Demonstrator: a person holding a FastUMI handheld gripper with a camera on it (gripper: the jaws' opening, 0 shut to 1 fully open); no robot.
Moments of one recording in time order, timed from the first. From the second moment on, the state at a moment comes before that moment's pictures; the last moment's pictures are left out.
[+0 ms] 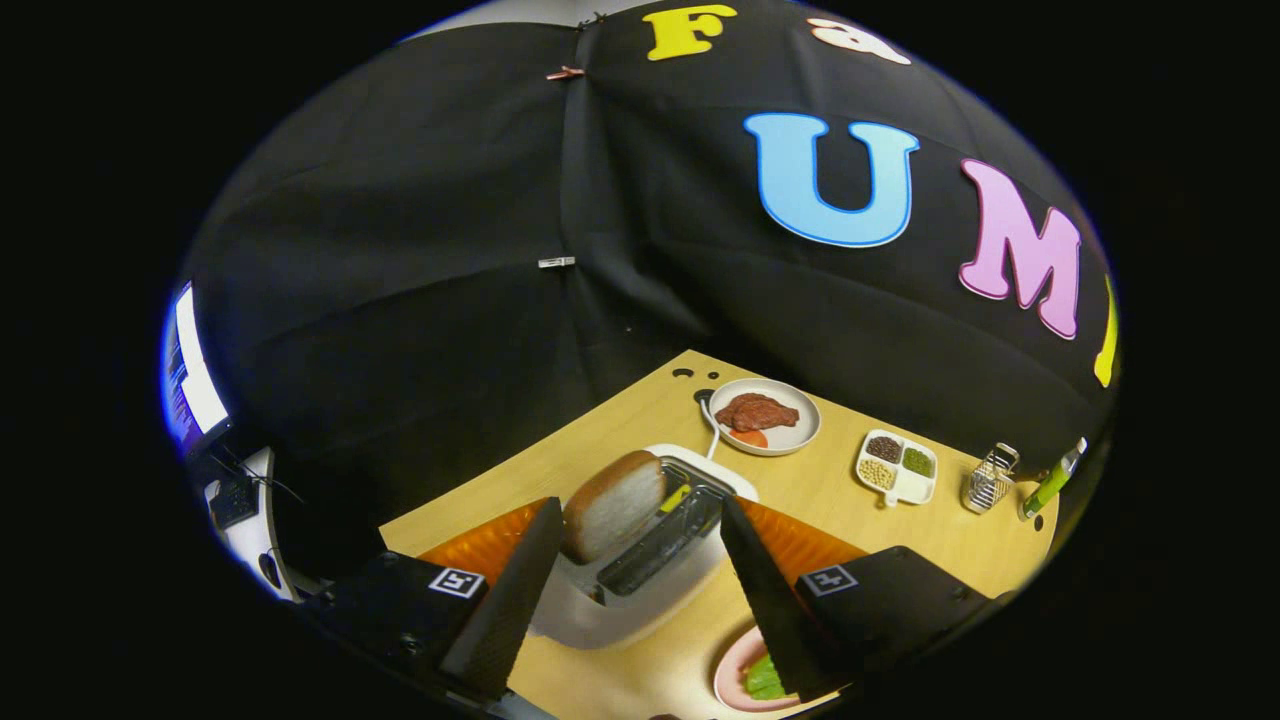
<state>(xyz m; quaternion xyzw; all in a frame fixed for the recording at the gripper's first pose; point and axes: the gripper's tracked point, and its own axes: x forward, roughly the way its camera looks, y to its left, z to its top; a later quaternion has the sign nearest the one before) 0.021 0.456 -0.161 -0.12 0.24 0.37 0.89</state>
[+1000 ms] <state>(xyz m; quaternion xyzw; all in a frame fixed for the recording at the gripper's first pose) 0.036 0.498 -0.222 -0.19 0.26 0.30 0.90</state>
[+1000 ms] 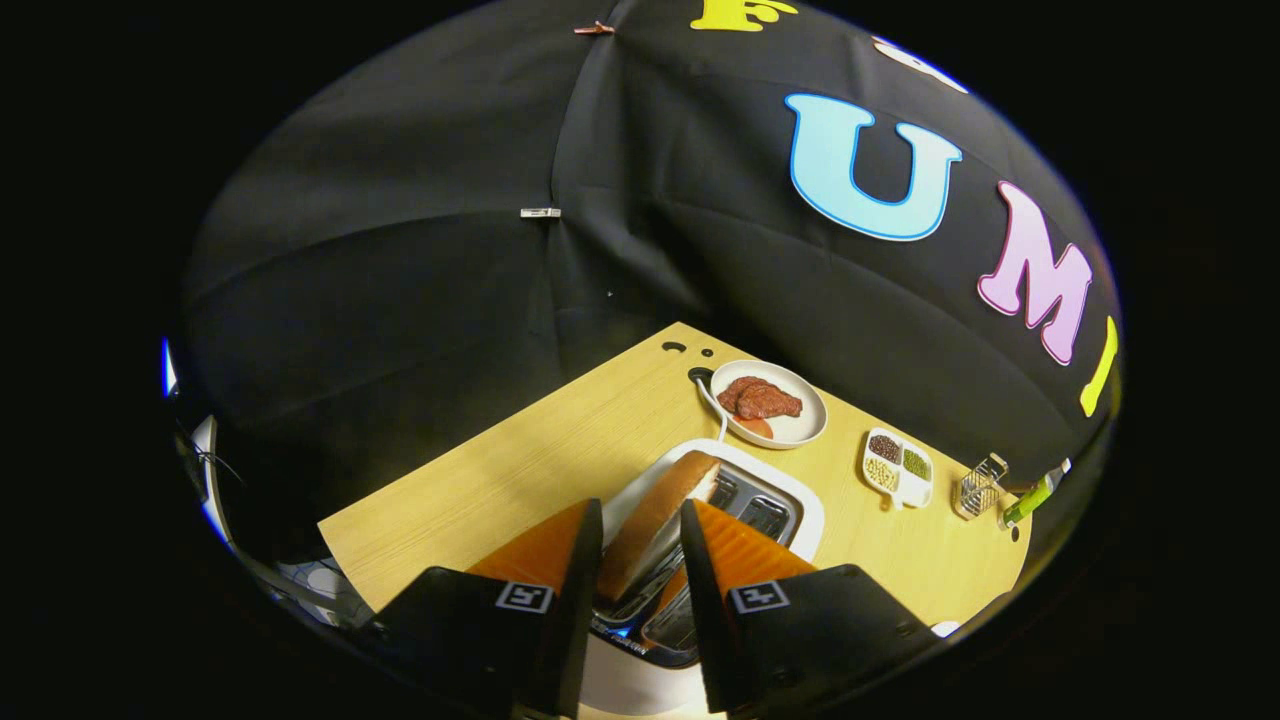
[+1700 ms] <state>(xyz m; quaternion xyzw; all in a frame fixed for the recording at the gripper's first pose) 0.032 0.492 -0.194 -0.10 0.30 0.32 0.90</state>
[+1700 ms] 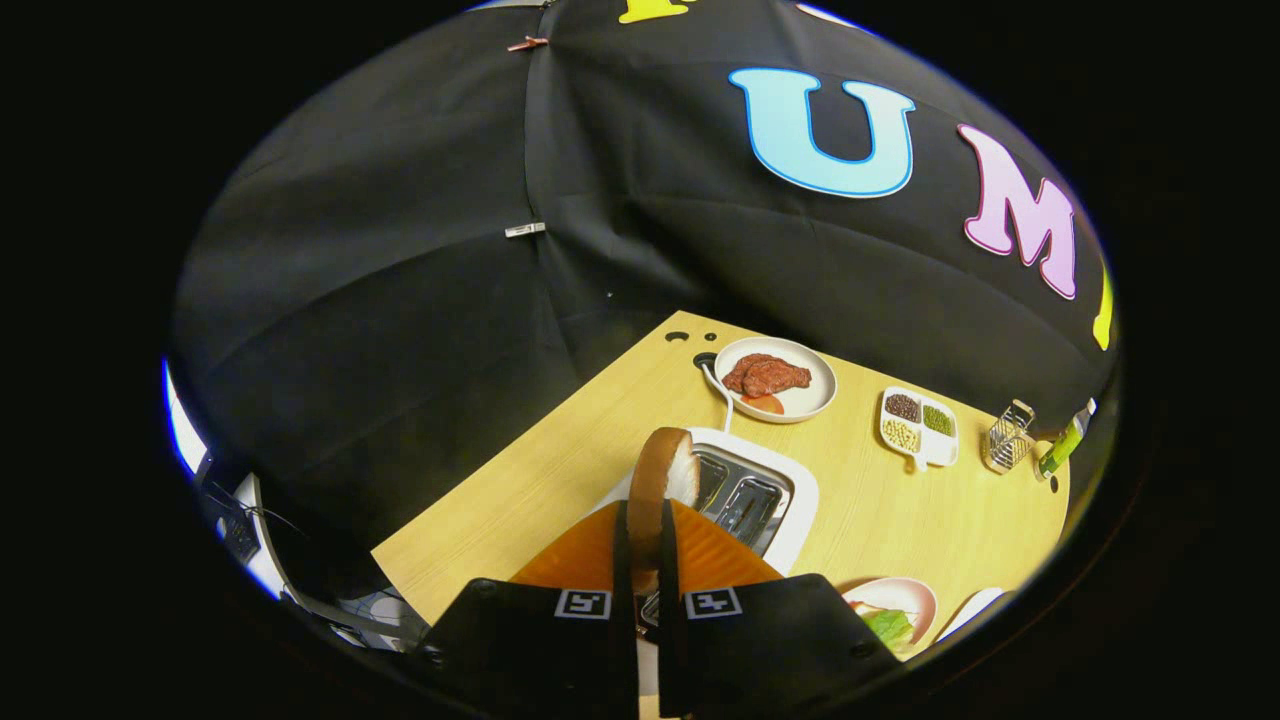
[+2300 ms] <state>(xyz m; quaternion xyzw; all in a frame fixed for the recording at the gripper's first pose) 0.058 0.421 -0.101 0.00 0.25 0.30 0.92</state>
